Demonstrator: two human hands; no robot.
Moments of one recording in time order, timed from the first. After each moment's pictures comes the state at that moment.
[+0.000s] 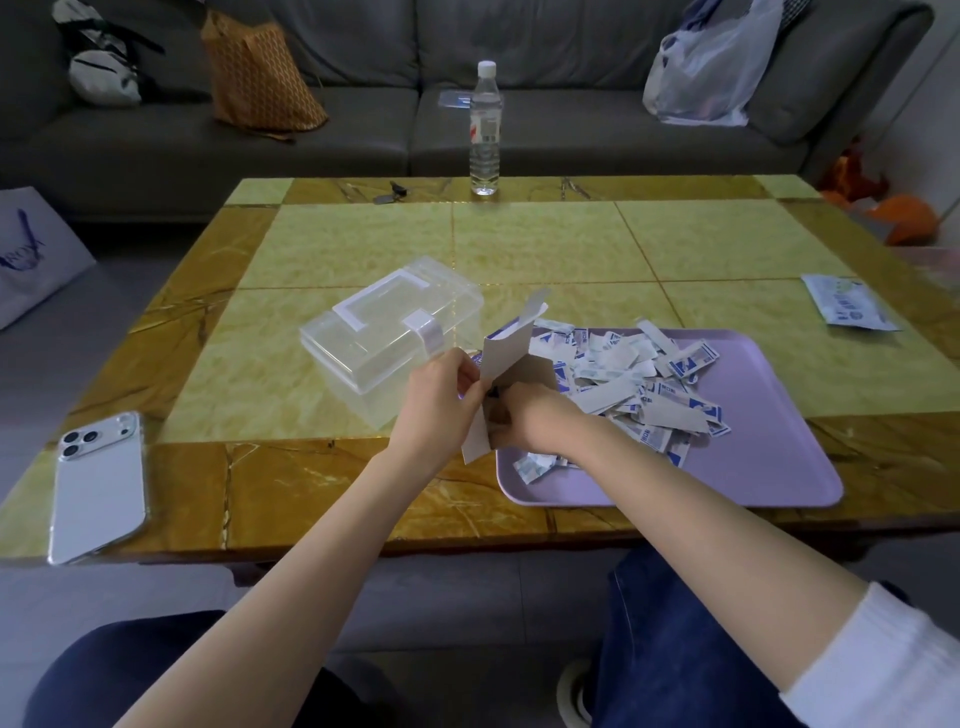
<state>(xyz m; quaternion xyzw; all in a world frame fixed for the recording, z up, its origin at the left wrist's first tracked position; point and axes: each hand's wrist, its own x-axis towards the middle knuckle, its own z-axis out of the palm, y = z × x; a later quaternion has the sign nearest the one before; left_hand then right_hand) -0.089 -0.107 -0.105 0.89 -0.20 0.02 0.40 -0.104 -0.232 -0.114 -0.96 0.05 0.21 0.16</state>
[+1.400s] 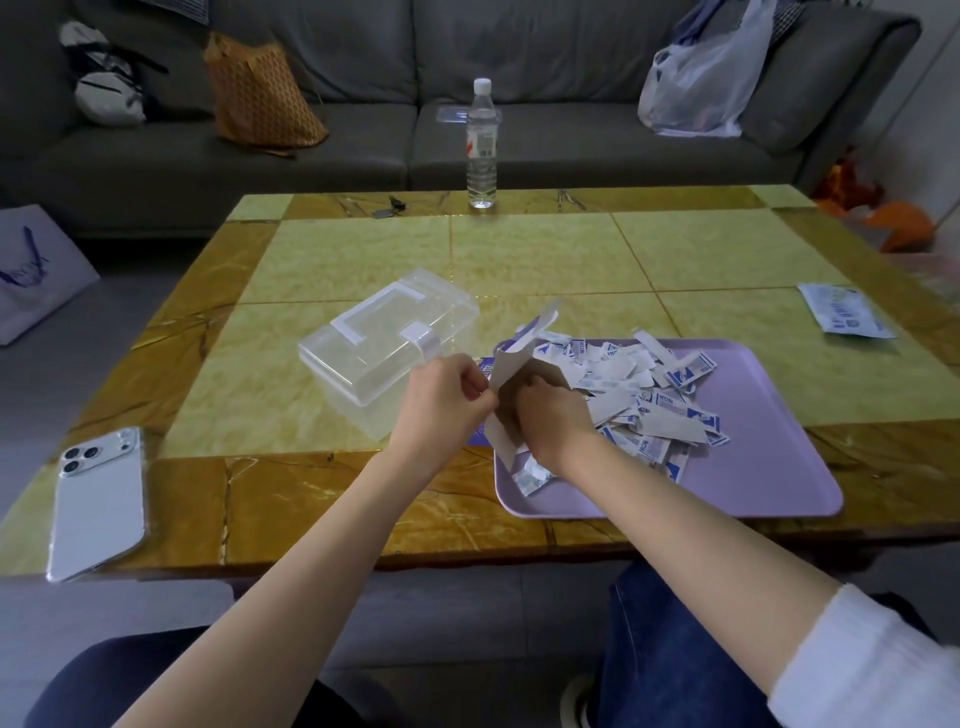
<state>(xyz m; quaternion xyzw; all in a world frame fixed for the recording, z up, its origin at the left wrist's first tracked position) -0.092 -0.112 -0.085 0.89 -0.20 0.01 0.41 -0.115 -0.240 -0.108 -0.99 0.06 0.10 -0.02</state>
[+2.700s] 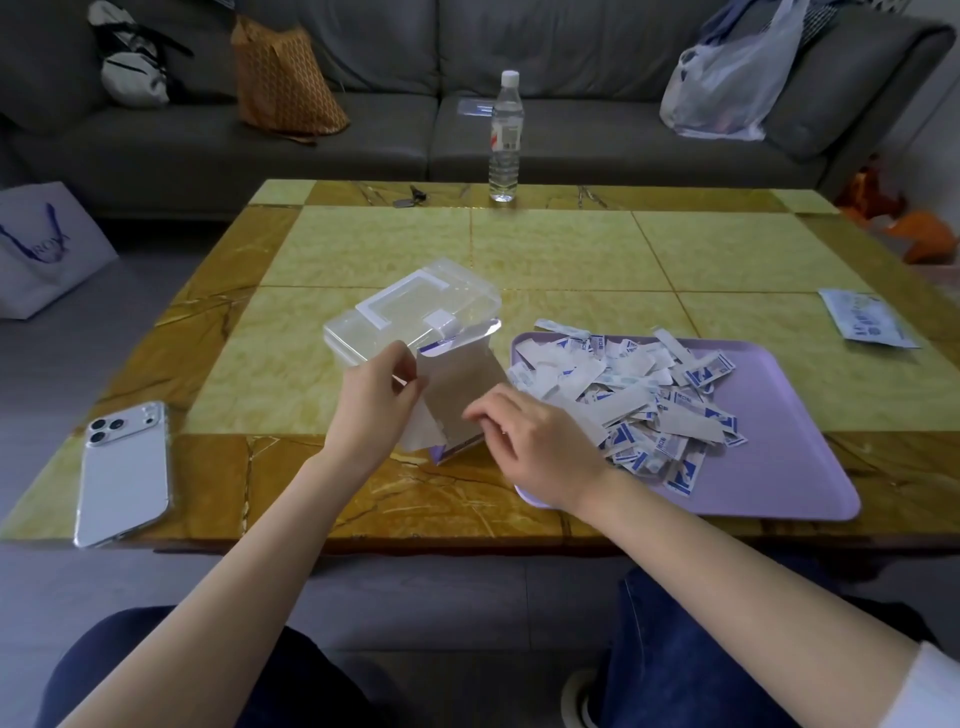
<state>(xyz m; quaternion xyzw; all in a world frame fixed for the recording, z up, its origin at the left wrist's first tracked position) -0.080 -0.042 -0.097 0.90 -0.15 0.07 0.40 -0.152 -0.212 -0.112 -0.93 -0.22 -0.20 0.24</state>
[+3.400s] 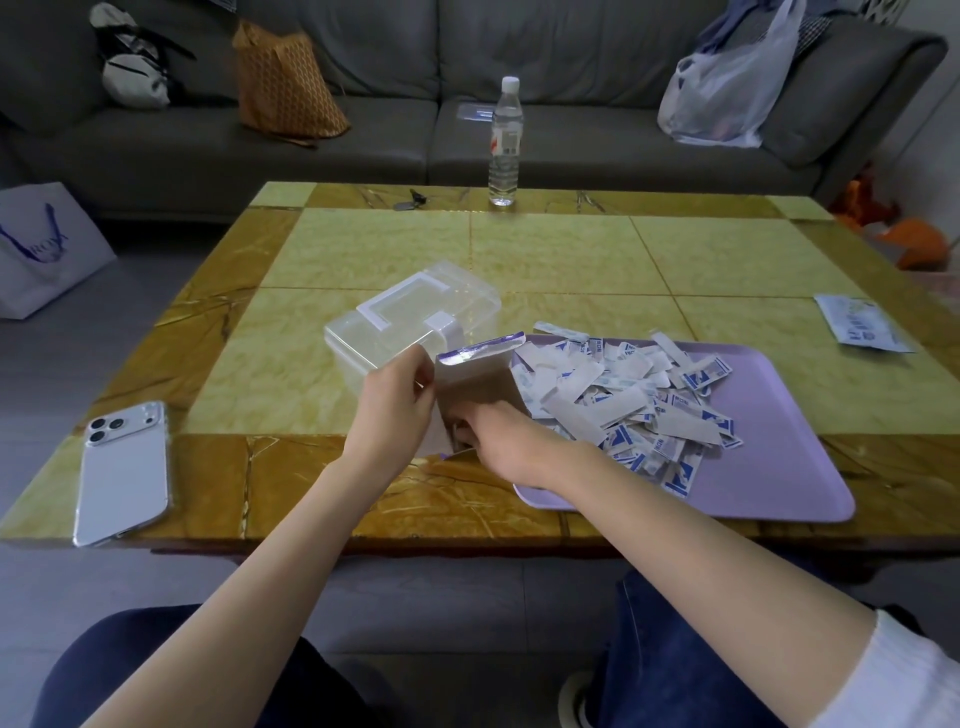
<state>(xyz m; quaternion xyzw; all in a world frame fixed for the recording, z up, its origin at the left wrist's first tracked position) -0.086 -0.053 -0.101 0.90 -0.19 0.10 0.39 -0.123 -0.188 -0.111 -0.95 -0.10 0.11 0.26</state>
